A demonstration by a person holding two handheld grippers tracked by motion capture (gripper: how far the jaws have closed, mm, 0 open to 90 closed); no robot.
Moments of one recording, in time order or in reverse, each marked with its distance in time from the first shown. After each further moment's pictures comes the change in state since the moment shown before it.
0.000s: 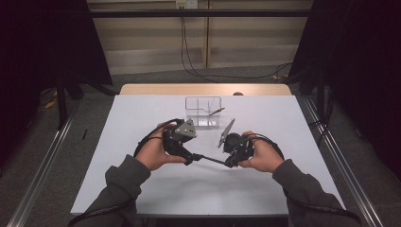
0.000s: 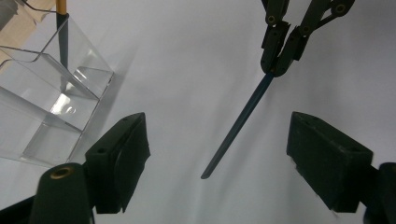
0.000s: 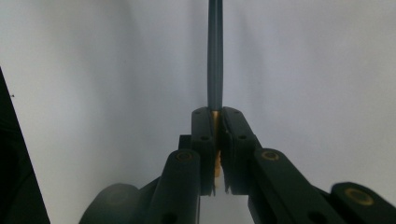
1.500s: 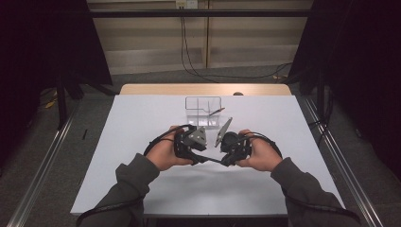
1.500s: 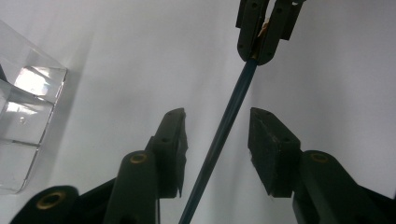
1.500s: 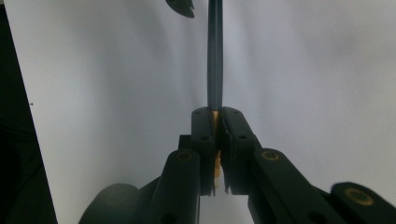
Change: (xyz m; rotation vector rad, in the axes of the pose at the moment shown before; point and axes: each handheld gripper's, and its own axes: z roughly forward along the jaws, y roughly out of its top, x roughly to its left) left arm -0.008 0.008 0.027 0.102 -0.073 0.067; right arm 0.005 0.010 -0.009 -0.036 -0.005 -0.084
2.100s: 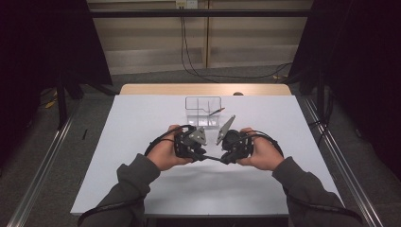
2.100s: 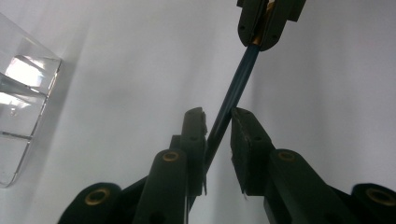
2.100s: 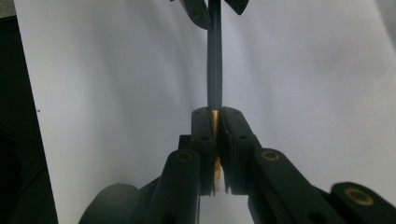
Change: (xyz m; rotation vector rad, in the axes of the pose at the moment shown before) left arm 0.002 -0.003 0.003 0.016 -0.010 -0.024; right arm 0.001 0.000 -0.009 -0.045 -0.008 0.007
